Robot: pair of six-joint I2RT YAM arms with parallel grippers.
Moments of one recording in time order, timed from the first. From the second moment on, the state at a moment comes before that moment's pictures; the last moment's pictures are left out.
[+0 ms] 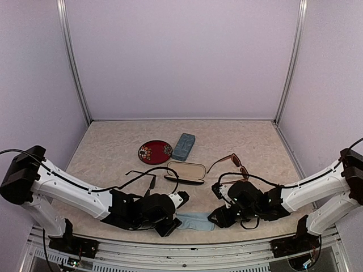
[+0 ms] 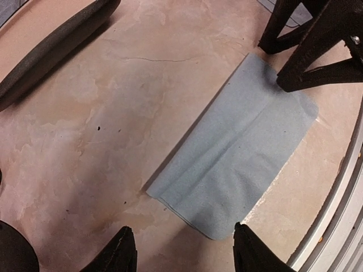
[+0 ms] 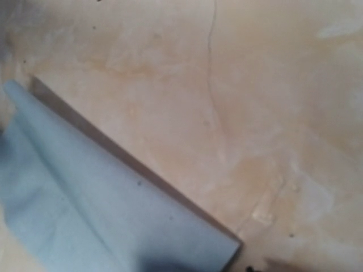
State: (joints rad) left arm -1.37 1.63 0.79 -0.08 -0.32 -0.36; right arm 1.13 1.41 0.45 0.13 0.03 0.58
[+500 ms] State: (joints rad) left arm -1.18 1.66 0.78 0.03 -0.16 -0.36; right arm 1.06 1.44 0.49 0.12 -0.01 0.57
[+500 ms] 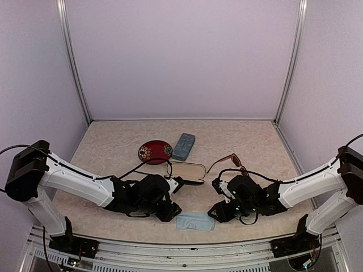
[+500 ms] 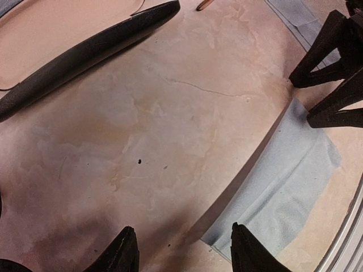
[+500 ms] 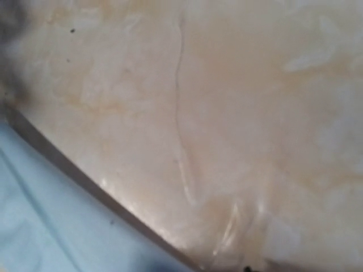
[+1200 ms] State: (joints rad) left arm -1.13 1.73 0.76 0.11 0.05 -0.33; right arm 1.00 1.49 0.49 0.18 -0.13 0.55
